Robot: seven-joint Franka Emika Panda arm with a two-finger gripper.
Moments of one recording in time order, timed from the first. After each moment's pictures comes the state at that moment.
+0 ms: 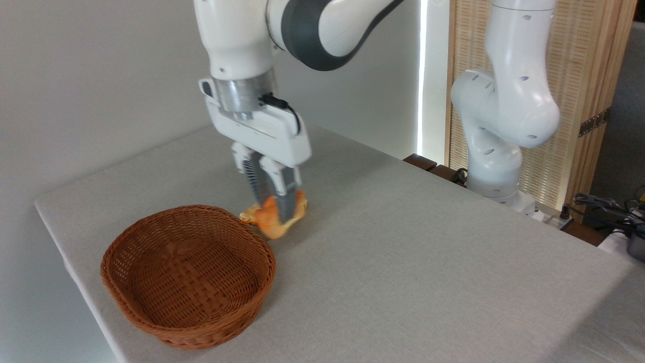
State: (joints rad) arm -0.30 -0.13 0.14 -2.04 0.00 1.88 0.55
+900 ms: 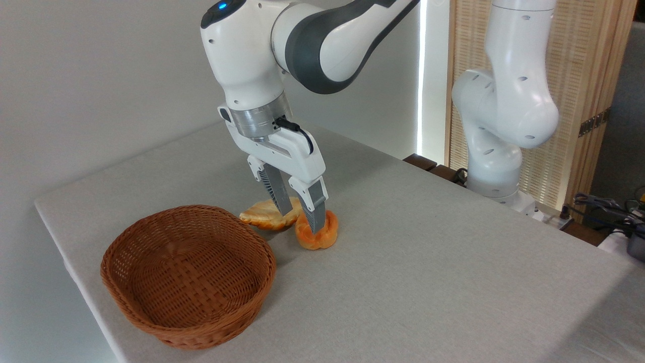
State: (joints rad) arm -0.33 -0.12 0.15 -2.11 0.00 1.85 0.55
